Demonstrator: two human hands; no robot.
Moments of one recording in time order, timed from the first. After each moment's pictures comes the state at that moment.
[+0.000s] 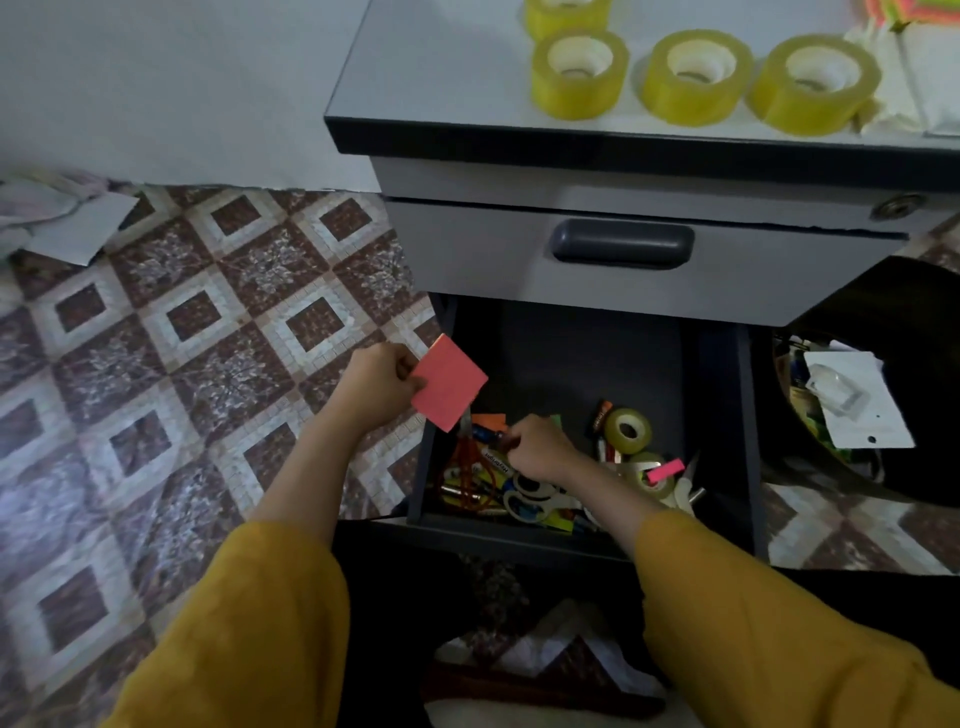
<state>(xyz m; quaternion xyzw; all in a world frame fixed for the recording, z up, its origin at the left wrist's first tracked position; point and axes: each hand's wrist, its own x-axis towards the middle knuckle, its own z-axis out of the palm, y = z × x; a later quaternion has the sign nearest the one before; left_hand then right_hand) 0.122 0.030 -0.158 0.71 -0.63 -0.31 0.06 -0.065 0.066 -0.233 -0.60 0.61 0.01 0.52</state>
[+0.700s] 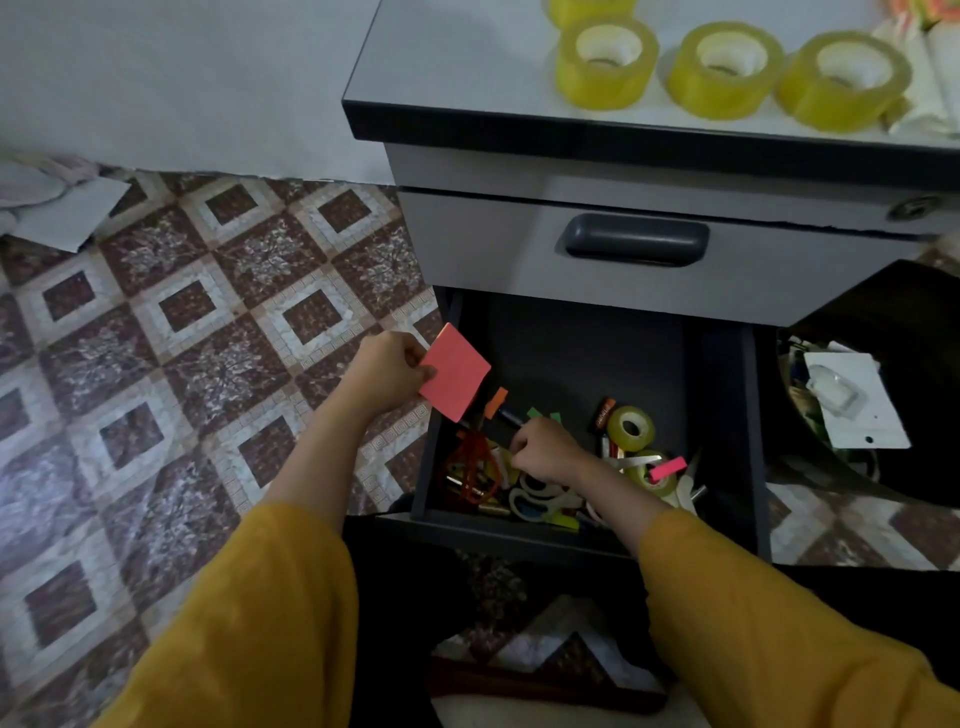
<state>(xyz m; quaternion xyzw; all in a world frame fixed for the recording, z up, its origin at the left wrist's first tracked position) 0.122 0.023 -0.159 0.71 -0.61 -0.35 0.07 -0.065 0.065 -0.248 -0.58 0.62 0.05 0.52</state>
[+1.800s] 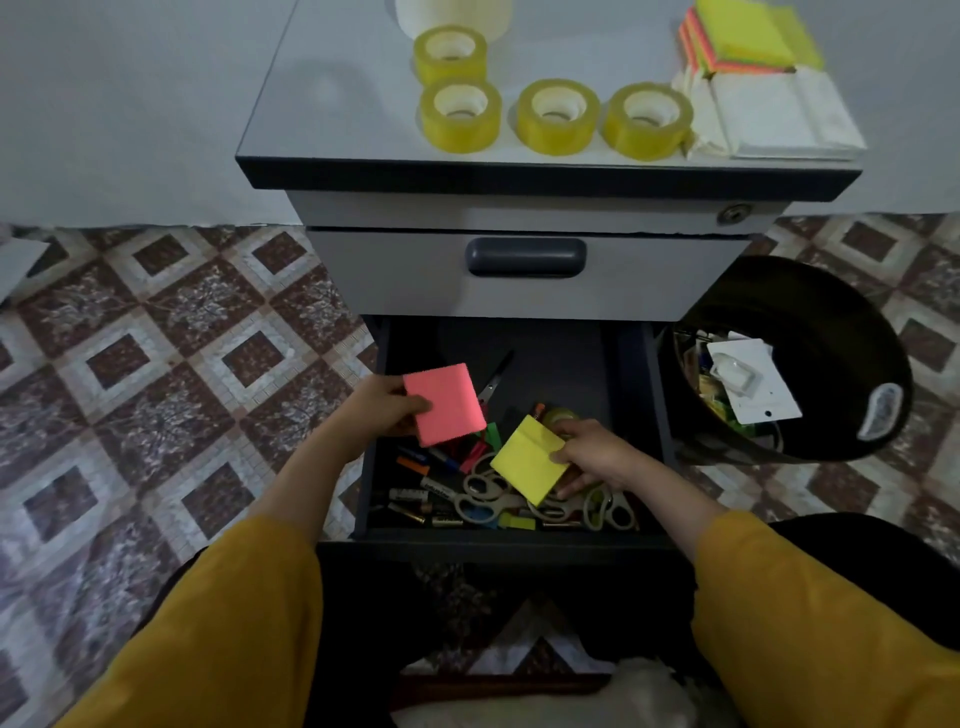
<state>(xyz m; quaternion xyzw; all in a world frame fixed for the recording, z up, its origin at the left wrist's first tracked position) 0.070 0.033 -0.170 0.65 -0.45 -0.60 0.15 -0.171 0.087 -0.212 -0.31 0.69 -0.11 0.65</state>
